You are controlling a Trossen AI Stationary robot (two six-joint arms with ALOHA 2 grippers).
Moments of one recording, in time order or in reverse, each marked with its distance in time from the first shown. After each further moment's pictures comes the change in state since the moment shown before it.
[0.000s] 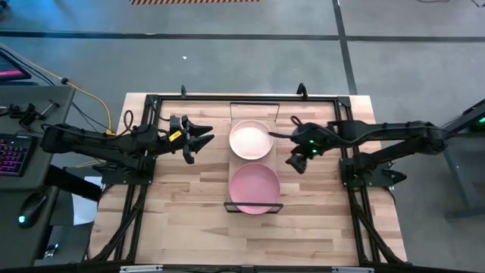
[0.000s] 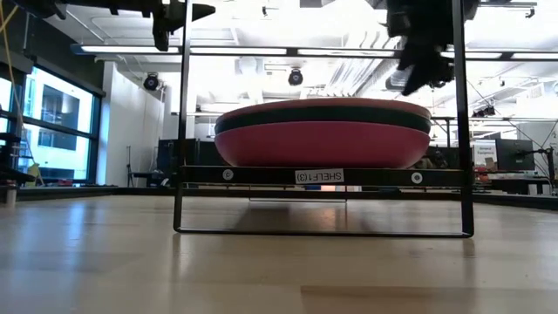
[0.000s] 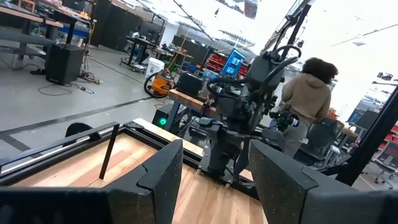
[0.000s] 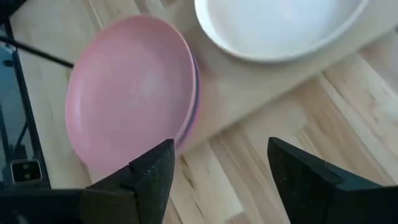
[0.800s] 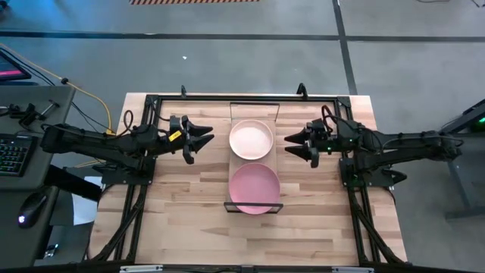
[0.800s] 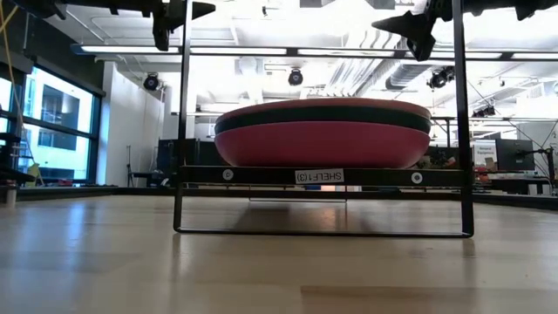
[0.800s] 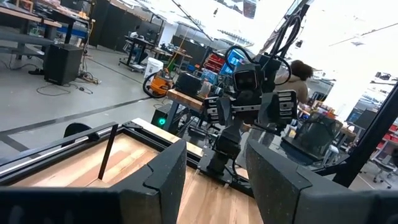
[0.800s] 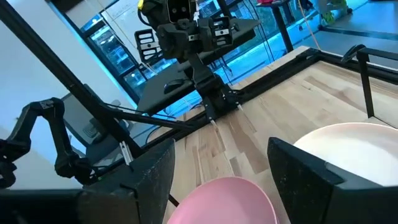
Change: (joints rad) left arm 0.000 0.000 0.000 0.001 0.005 0.001; right arm 0.000 -0.354 -0.384 0.864 0.032 -0.038
